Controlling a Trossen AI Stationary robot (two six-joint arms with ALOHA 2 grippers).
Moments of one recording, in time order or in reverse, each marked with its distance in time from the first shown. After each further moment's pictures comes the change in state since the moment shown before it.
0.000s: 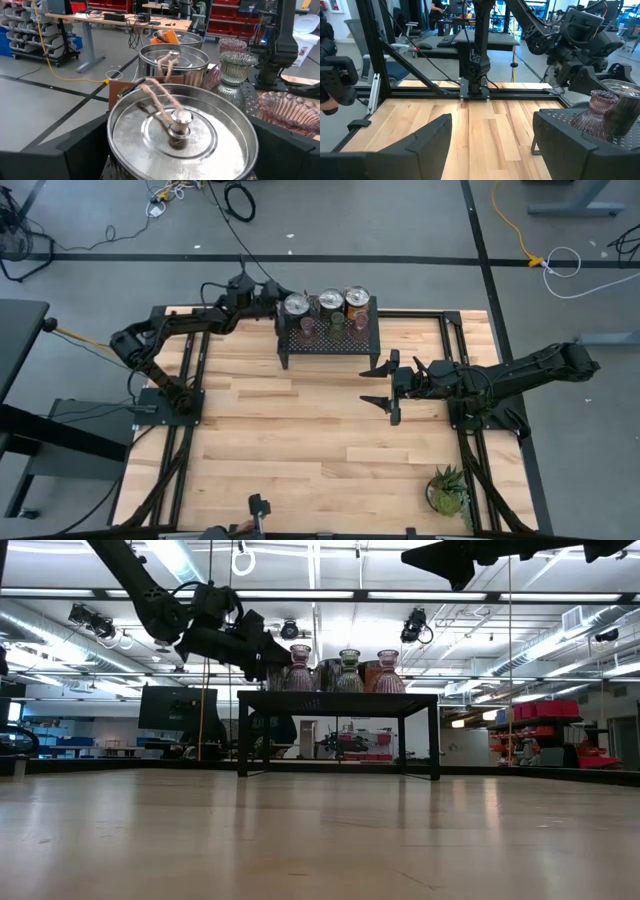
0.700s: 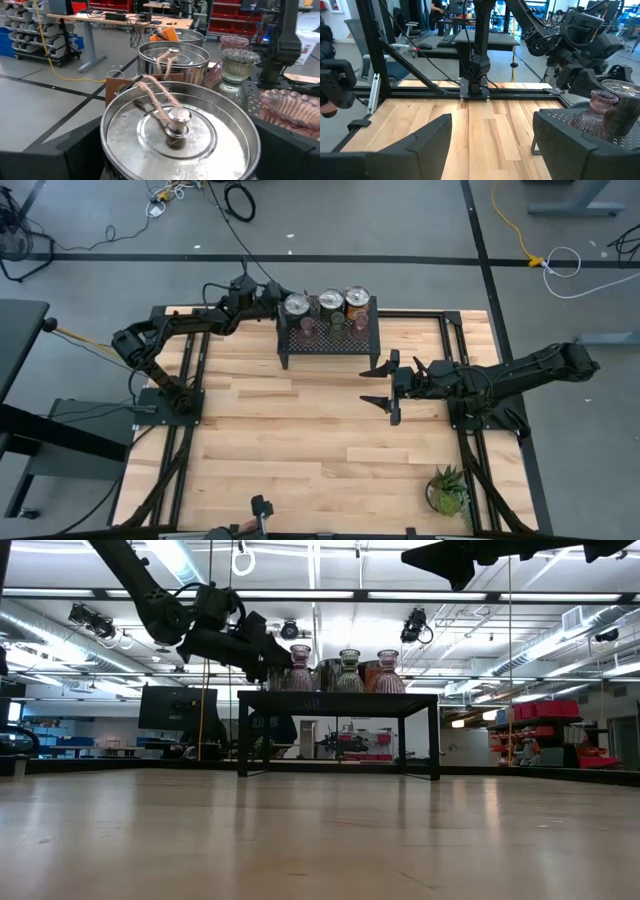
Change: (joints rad) left arm -0.015 0.012 0.000 0.008 -0.024 0.006; right arm 0.000 0.000 0.000 0.000 0.000 0.000
